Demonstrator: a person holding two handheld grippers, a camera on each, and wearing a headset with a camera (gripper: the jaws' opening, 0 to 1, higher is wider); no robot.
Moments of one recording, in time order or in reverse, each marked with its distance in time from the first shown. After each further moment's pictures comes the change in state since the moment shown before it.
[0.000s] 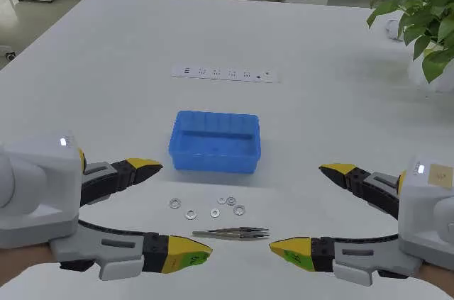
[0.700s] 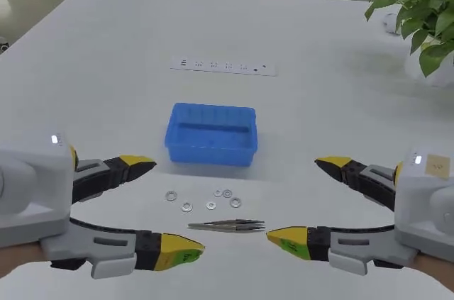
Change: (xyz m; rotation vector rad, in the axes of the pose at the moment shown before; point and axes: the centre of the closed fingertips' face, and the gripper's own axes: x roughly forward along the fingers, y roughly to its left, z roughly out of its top) left arm -0.001 -0.002 0.001 0.013 0.000 -0.007; right arm -0.004 -0.001 0.002 0.001 -0.001 -0.012
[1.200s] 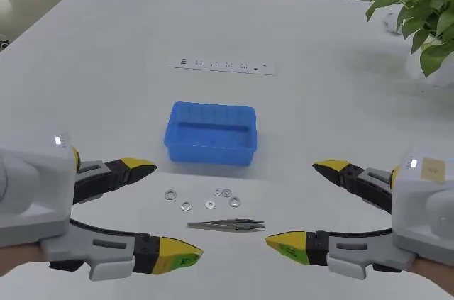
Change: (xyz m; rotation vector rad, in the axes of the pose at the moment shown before) left arm 0.002 -0.002 -0.007 0.002 0.032 -0.017; right arm 0.003 0.002 -0.006 -0.009 0.031 0.015
